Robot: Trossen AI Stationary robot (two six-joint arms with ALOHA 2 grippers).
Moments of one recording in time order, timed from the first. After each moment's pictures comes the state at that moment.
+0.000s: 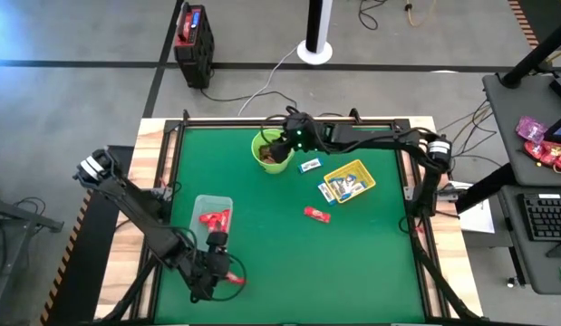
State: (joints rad) left arm -0.79 1.44 0.87 -0.45 -0.30 -0.52; right arm -0.32 1.84 1.43 -0.20 0.19 0.39
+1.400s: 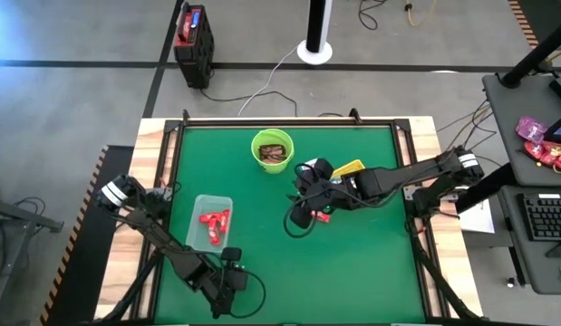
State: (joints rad) left arm -0.79 1.79 1.02 -0.36 -0.29 -0.58; right arm 0.22 1.62 1.50 -0.62 0.50 0.44
